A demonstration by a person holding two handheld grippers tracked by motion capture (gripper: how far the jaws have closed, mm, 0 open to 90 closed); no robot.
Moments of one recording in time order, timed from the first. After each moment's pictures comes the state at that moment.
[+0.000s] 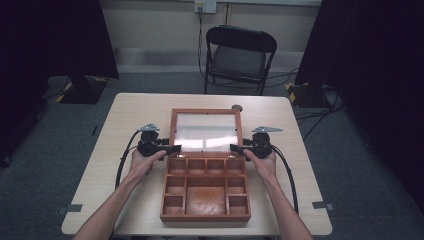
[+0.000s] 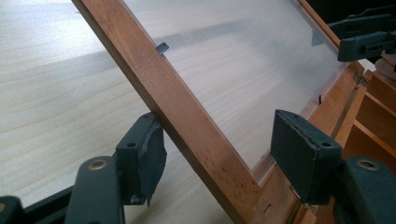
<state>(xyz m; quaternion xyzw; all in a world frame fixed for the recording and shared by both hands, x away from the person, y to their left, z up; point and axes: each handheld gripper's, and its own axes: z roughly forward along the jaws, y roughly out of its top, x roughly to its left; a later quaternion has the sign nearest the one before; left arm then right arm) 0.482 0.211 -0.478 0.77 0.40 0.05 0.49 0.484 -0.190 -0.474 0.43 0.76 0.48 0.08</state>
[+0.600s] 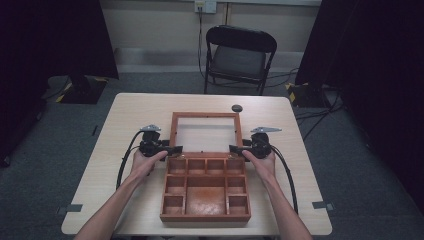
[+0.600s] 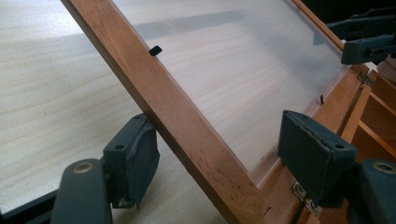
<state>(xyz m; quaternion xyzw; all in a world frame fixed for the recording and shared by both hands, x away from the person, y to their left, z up) 0.484 0.207 -0.483 0.76 0.42 0.03 0.49 0.486 -0.188 -0.477 0.44 0.76 0.47 0.07</state>
